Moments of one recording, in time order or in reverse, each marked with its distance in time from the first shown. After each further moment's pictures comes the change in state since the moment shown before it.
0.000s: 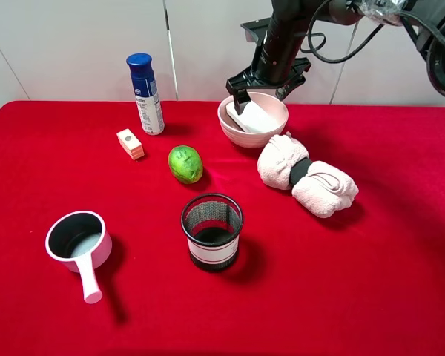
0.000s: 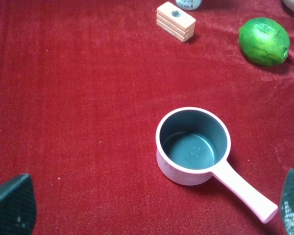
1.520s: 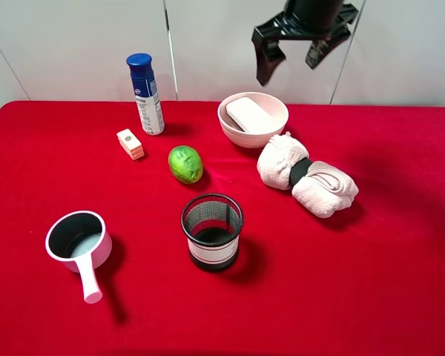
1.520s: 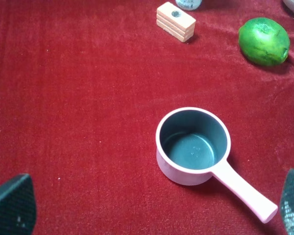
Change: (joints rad) left arm 0.000 0.000 0.000 0.000 0.000 0.000; right arm 0.003 -0.386 0.210 0.051 0.247 -0.083
